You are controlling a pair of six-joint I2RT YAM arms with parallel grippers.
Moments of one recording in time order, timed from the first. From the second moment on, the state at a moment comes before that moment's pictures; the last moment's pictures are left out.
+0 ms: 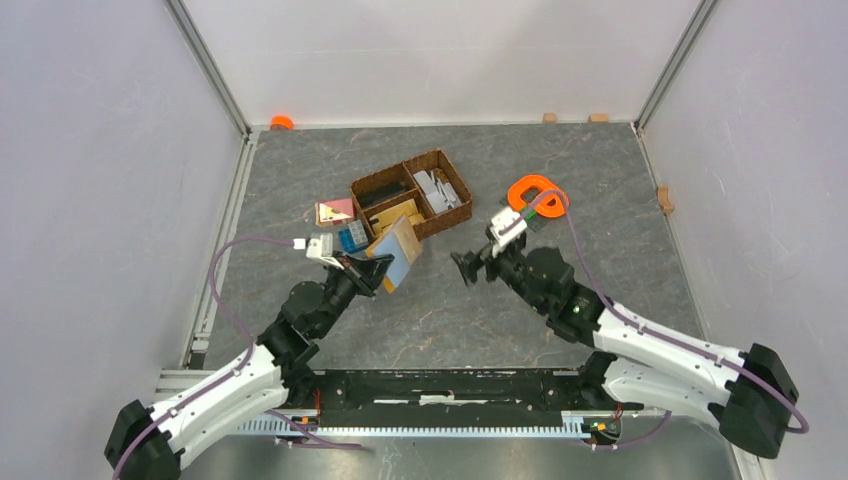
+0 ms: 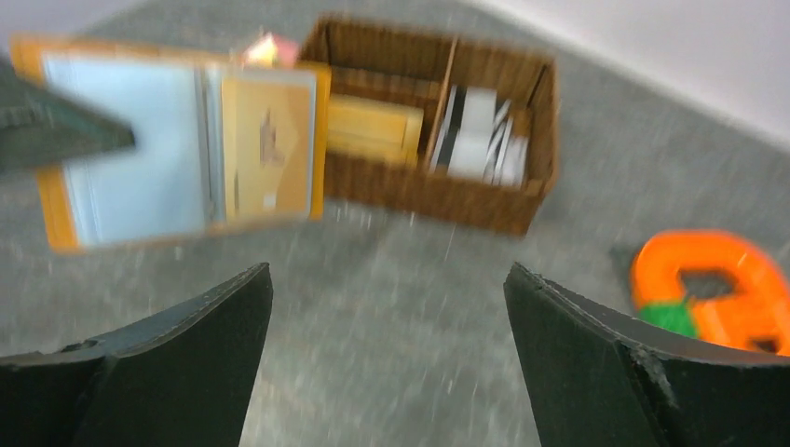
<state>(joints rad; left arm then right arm) -0.75 0.56 0.20 0.38 -0.24 -0.70 0.91 0.98 0.62 0.28 0.26 -0.06</state>
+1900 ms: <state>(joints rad) -0.69 1.13 0.26 1.25 0.63 -0.93 0.41 0.90 0.01 1.37 -0.75 0.82</state>
